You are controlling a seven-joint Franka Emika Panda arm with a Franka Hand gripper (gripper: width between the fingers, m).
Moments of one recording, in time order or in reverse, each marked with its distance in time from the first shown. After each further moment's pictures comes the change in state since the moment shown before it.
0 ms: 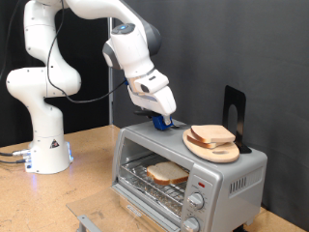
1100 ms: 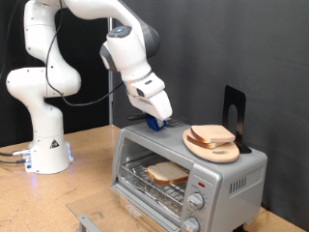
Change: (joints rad) arm -0.001 0.040 -0.023 -0.003 0.003 -0.011 0.031
